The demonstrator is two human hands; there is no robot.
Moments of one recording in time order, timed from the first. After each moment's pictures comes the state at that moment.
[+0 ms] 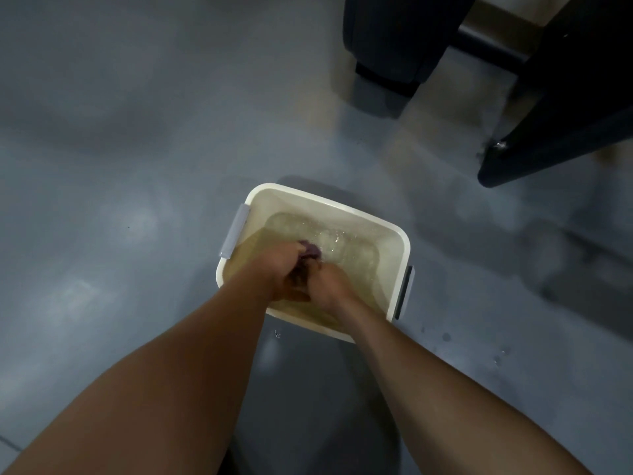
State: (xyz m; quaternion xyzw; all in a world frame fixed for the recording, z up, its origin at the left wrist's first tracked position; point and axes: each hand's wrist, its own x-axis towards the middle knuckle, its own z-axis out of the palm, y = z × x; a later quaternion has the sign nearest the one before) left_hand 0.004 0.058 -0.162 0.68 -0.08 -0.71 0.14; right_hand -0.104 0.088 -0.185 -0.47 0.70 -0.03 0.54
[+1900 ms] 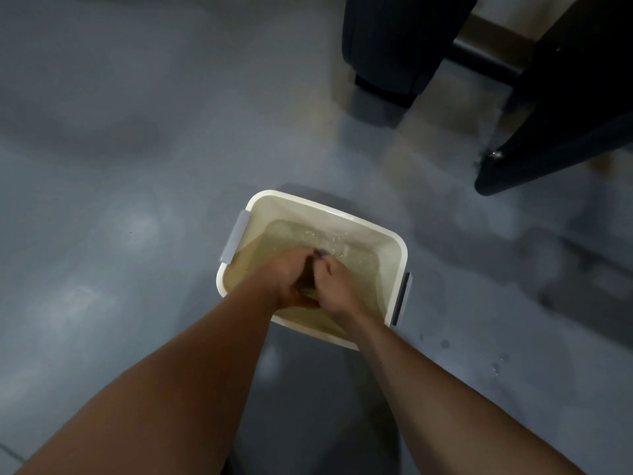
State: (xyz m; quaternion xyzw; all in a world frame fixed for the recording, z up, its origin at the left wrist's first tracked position) left_hand -0.004 0.063 -0.161 0.62 -0.10 -0.76 0.15; right_hand -0.118 0.094 -0.165 -0.47 0.67 -0.14 0.55
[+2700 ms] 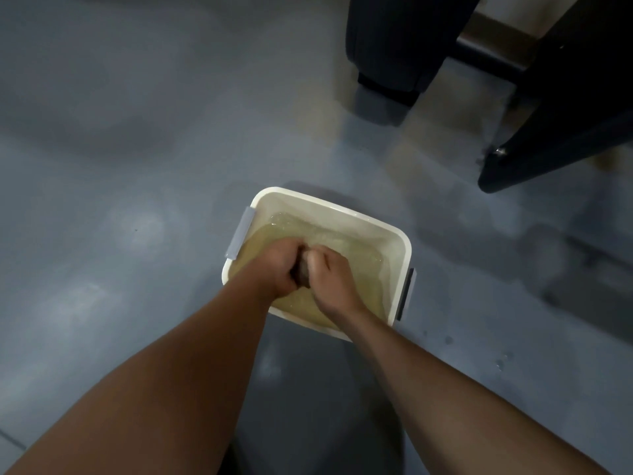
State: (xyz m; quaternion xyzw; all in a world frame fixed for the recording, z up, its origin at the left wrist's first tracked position) left_hand 0.009 0.059 -0.154 0.66 -0.16 -0.71 0.21; right_hand -0.098 0.094 -0.155 -0.53 0.64 -0.24 0.50
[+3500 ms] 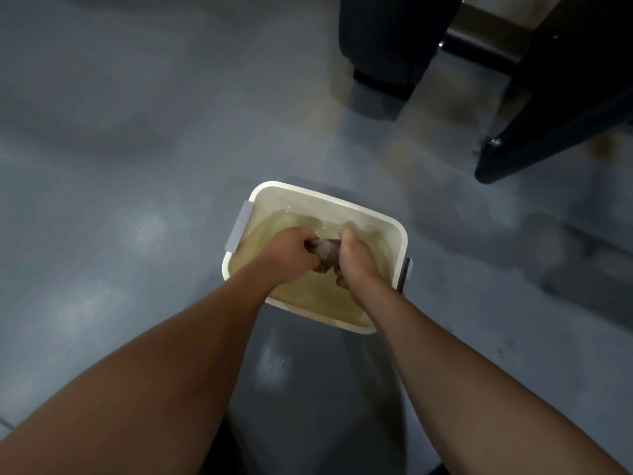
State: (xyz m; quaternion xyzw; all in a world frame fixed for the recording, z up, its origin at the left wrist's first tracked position) left_hand 0.006 0.061 -0.161 0.66 -0.59 -0.47 0.06; right_hand -0.132 0.071 -0.171 -0.27 0.74 -0.17 0.60
